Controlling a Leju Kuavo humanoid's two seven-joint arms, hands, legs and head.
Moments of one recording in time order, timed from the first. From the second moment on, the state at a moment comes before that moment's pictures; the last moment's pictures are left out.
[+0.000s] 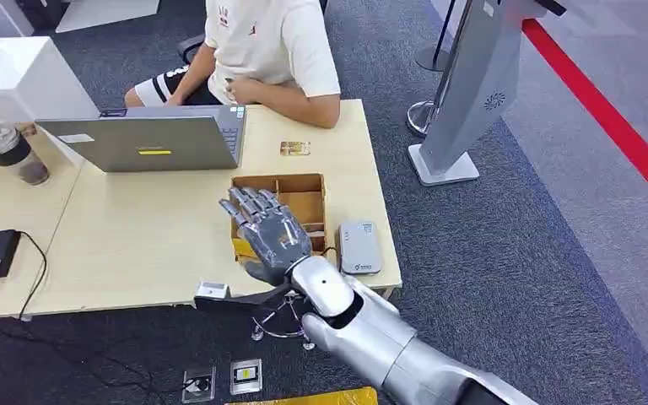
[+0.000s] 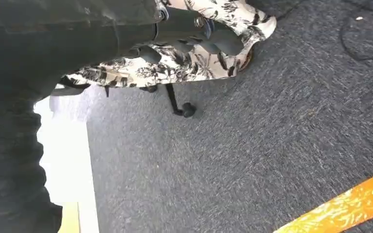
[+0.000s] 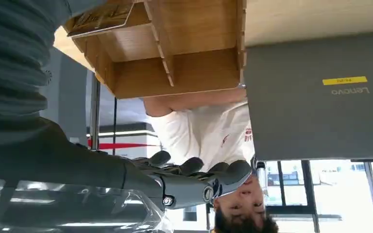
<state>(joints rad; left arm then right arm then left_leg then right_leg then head) -0.11 0.20 -0.71 -0.25 0.00 0.24 0.31 -0.67 0.20 0.99 -0.81 1.11 -0.30 0.09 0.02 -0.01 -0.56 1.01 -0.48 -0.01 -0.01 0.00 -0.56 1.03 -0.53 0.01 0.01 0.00</state>
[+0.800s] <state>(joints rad) -0.11 0.18 -0.70 -0.25 0.01 0.26 0.38 -0.67 0.24 0.97 -0.72 1.14 -0.30 0.14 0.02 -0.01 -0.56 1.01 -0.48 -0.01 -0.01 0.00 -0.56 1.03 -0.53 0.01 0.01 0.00</state>
